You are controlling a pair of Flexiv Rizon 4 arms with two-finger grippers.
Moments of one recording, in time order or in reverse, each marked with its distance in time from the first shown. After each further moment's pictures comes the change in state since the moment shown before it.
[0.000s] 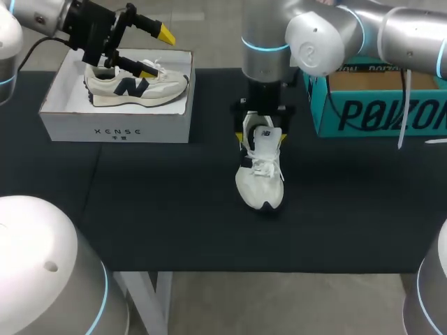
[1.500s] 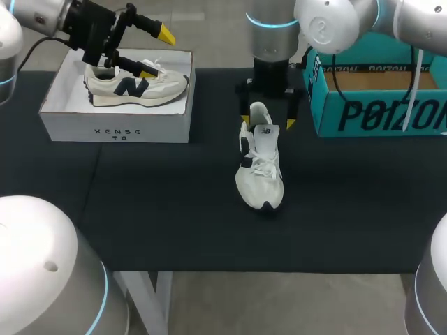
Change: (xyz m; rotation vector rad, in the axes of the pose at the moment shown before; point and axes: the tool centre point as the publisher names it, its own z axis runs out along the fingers) left arm 0.000 0.000 0.000 0.000 0.000 0.000; right arm -0.014 -0.015 -0.060 -0.046 -0.020 0.108
